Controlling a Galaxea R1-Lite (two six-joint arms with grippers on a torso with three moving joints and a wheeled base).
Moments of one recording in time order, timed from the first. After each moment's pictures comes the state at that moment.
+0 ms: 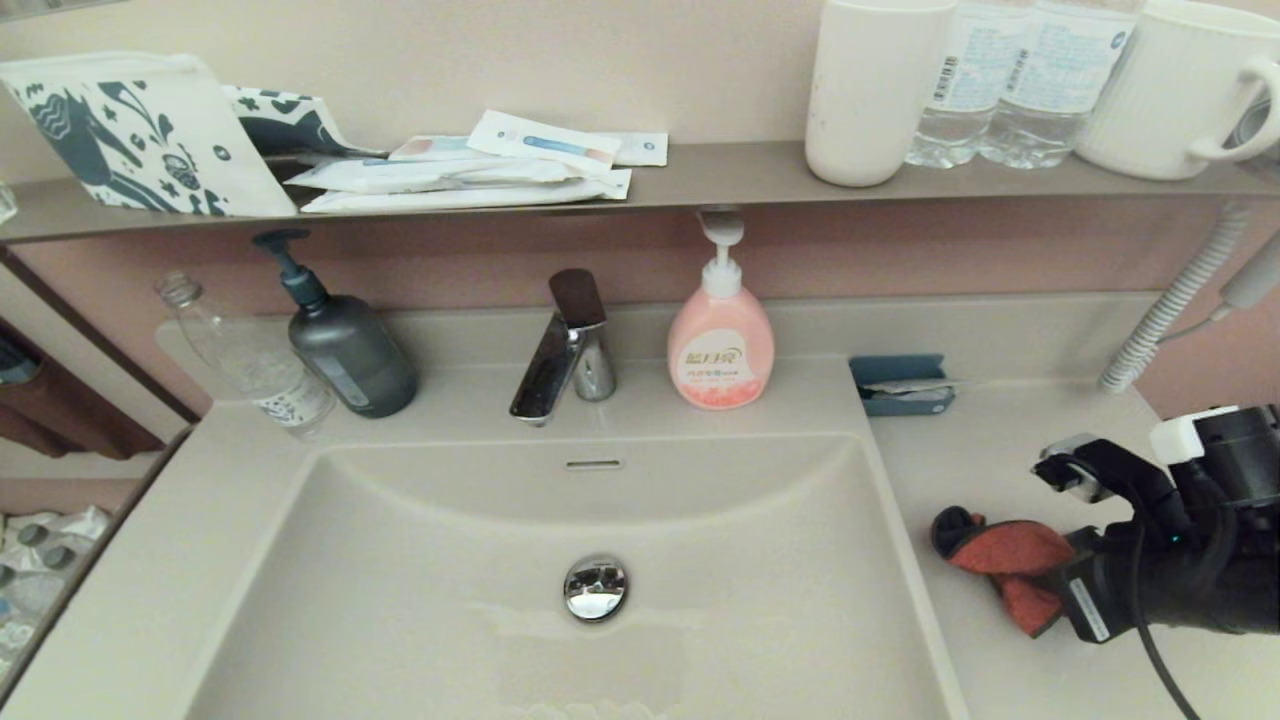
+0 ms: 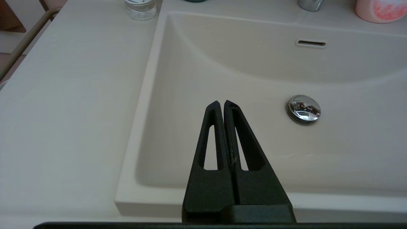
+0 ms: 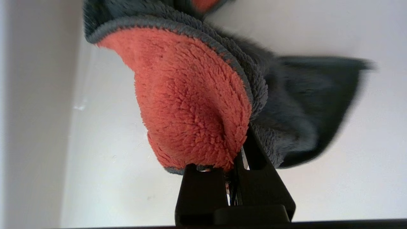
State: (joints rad) left arm 0.00 0.00 0.00 0.00 0.03 -0.09; right arm 0.16 1.53 -0.67 -0.04 -0.01 -0.18
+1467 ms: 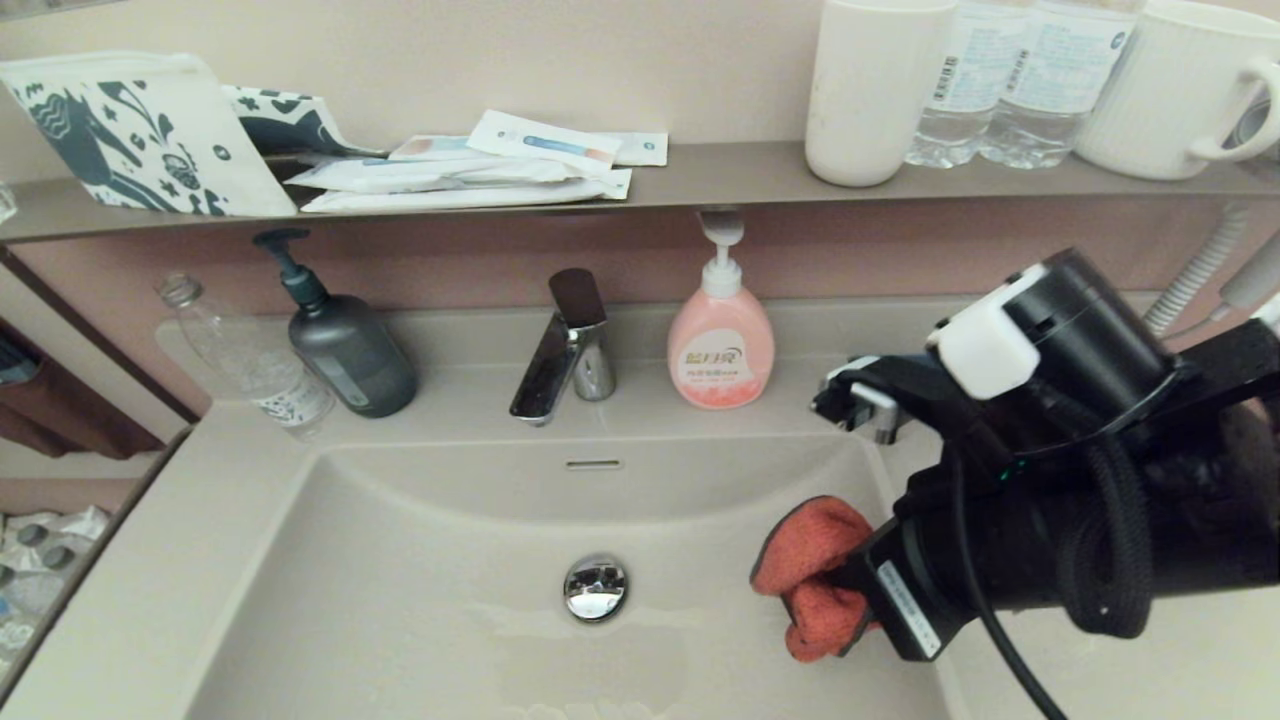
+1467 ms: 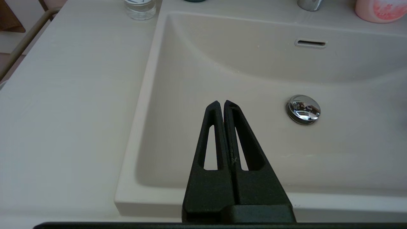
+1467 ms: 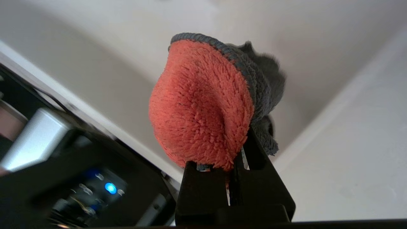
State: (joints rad) left arm 0.00 0.00 0.00 0.00 0.03 -0.09; right arm 0.84 1.62 -1.31 0.54 -0.08 0.17
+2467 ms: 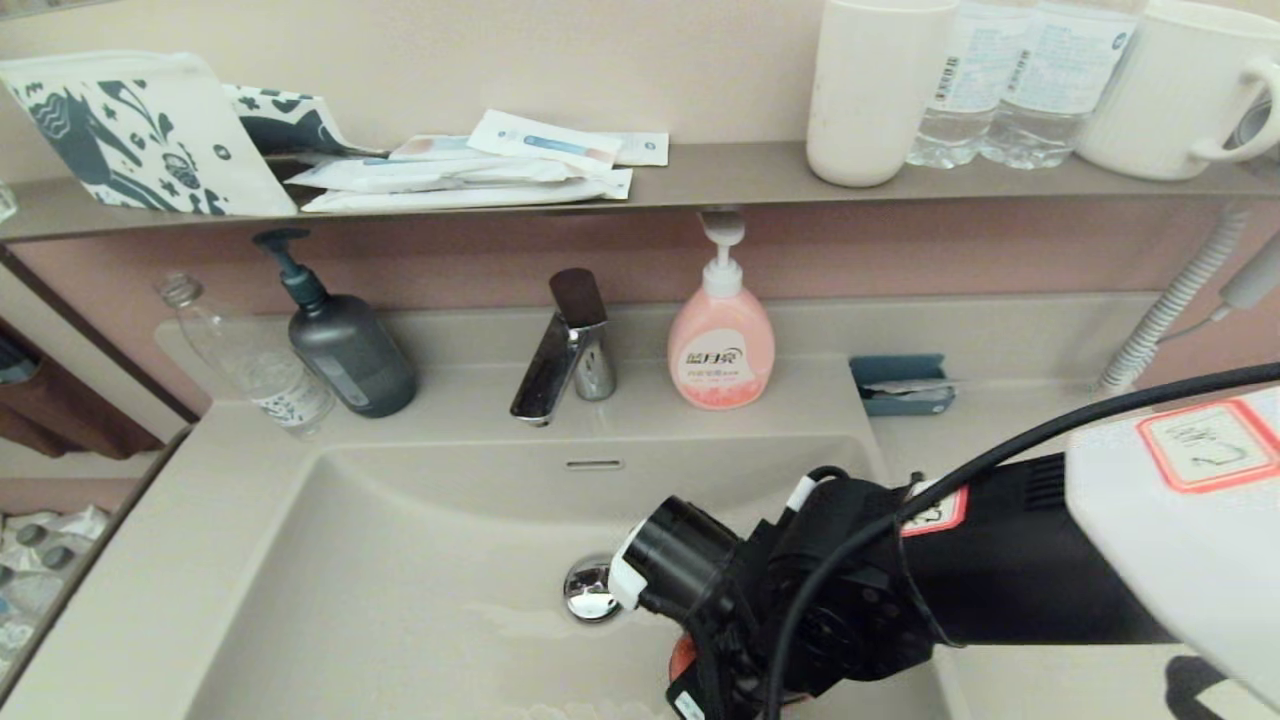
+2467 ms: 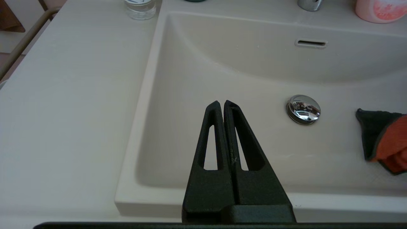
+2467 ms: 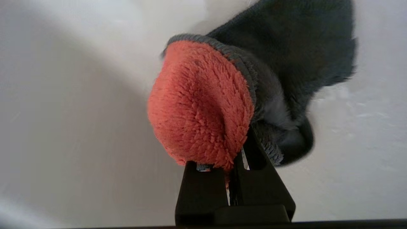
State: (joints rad) left arm 0.00 0.00 0.00 0.00 0.03 -0.09; right arm 0.97 2.15 -1.48 0.54 -0.24 0.20
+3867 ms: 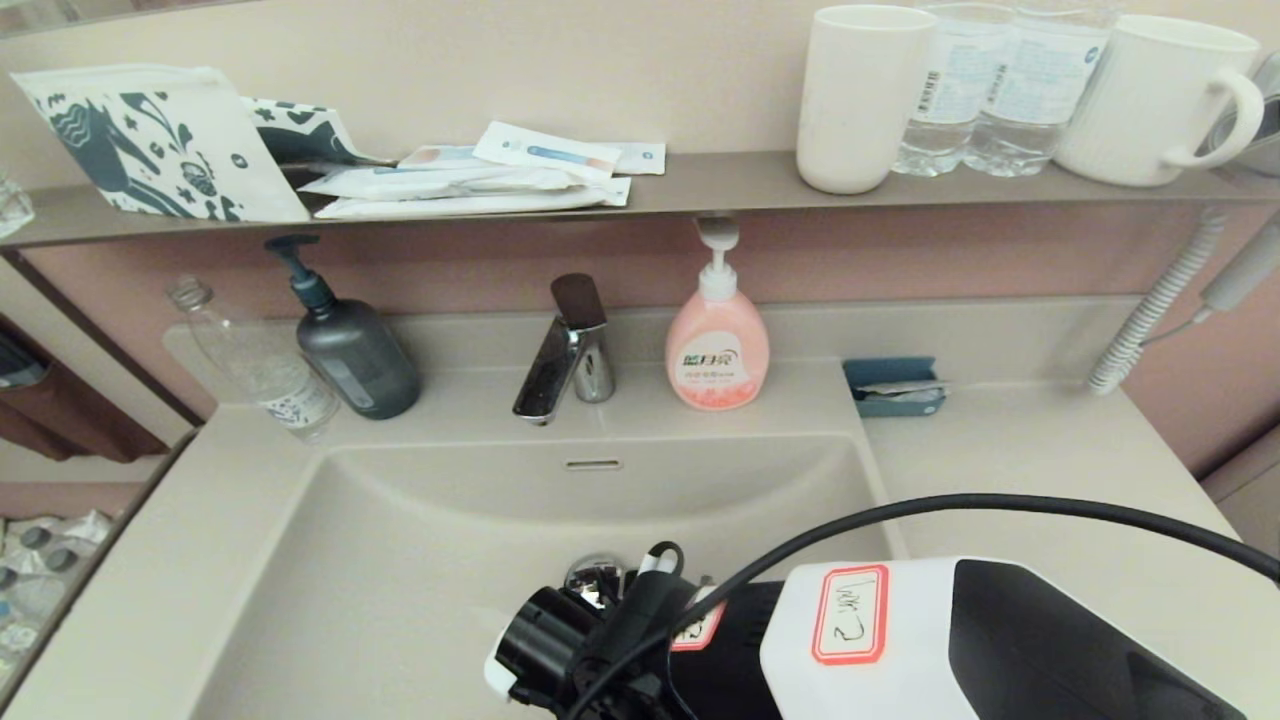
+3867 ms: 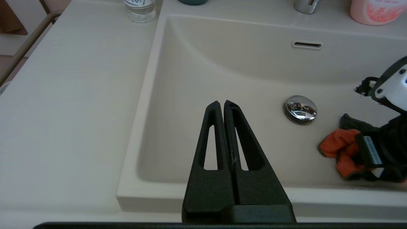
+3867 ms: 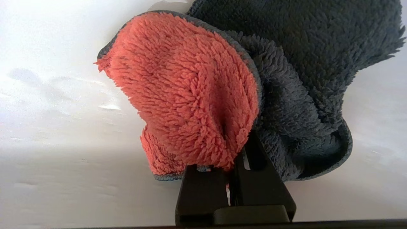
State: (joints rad) left arm 0.00 0.00 0.00 0.00 0.03 -0.09; right arm 1.05 2.57 -1.84 0.70 -0.32 0.96
